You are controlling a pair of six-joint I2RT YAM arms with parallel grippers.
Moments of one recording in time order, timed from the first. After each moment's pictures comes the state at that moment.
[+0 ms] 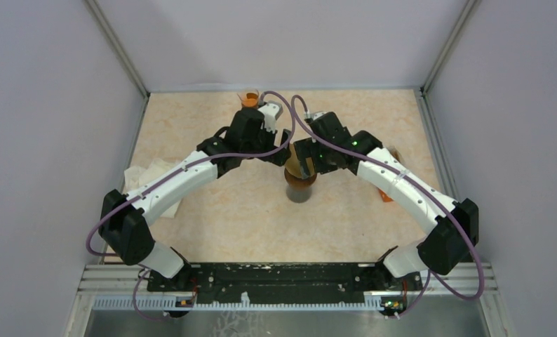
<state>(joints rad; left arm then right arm) -0.73 1.53 1.30 -0.35 -0.04 -0.19 0.66 1.41 1.33 -0.86 0.12 0.29</state>
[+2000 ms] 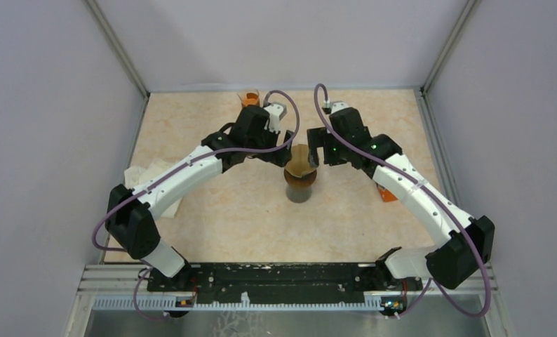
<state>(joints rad) -0.72 1.58 1.37 -0.44 -0.02 -0.19 0.58 1.30 1.28 -0.75 0.10 0.30</state>
